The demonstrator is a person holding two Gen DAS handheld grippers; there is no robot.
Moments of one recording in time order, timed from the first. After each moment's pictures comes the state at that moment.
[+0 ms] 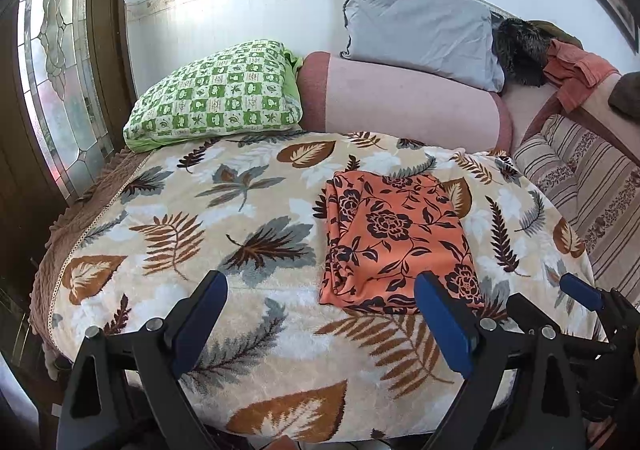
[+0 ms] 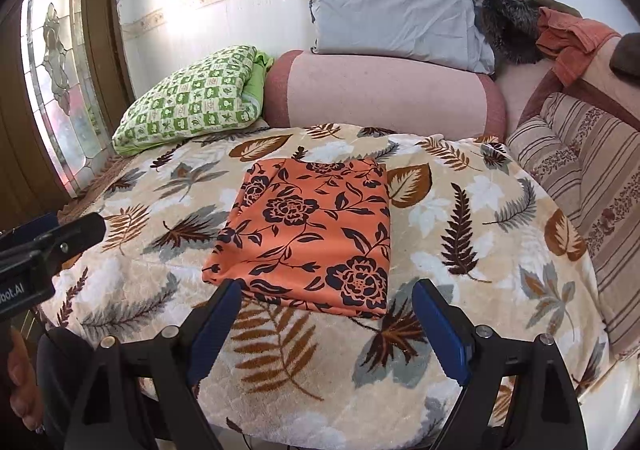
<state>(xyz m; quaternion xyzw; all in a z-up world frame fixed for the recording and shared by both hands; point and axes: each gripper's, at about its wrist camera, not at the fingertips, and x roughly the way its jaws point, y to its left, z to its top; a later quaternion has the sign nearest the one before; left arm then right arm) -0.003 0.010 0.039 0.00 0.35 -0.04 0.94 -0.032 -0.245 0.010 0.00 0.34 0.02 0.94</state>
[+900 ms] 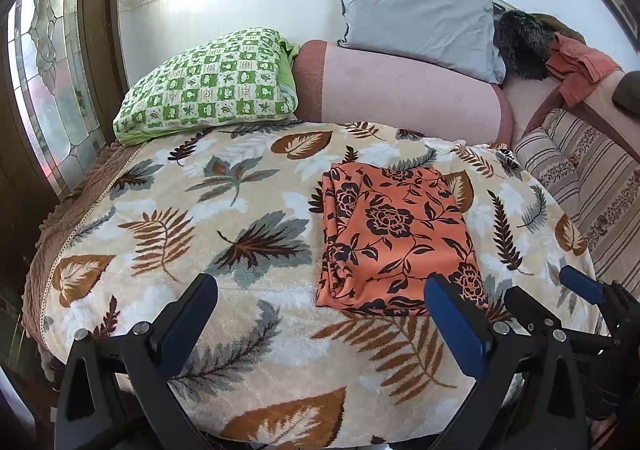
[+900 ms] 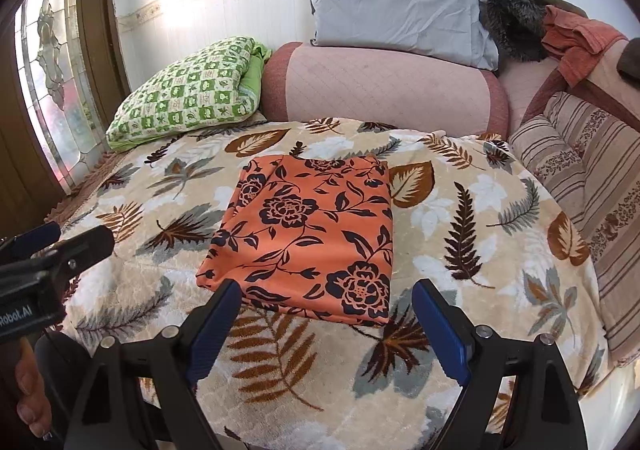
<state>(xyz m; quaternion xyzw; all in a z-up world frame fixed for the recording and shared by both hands) 0.019 0.006 0.028 -0.01 0.36 -0.05 0.93 -0.009 -0.241 0.008 -0.01 0.35 0.02 0.93</state>
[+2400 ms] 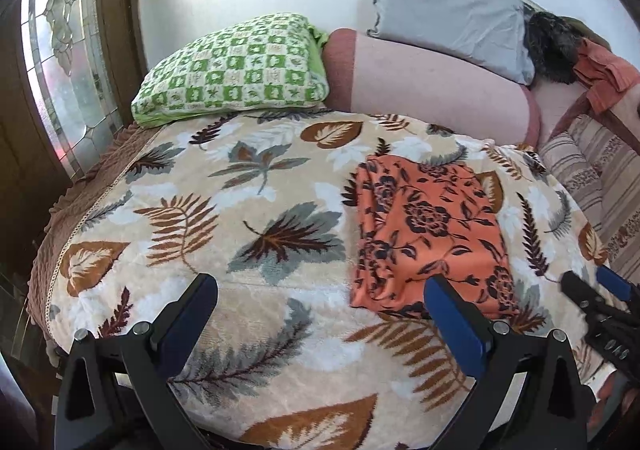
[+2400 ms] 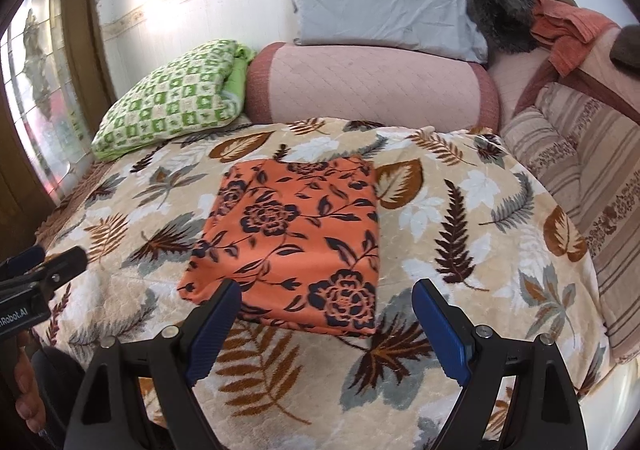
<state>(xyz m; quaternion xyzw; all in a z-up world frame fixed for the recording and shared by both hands) 0.042 0.038 0.010 -0.02 0.38 0.00 0.92 0.009 -0.265 0.003 0.01 0.36 0.00 0.93</state>
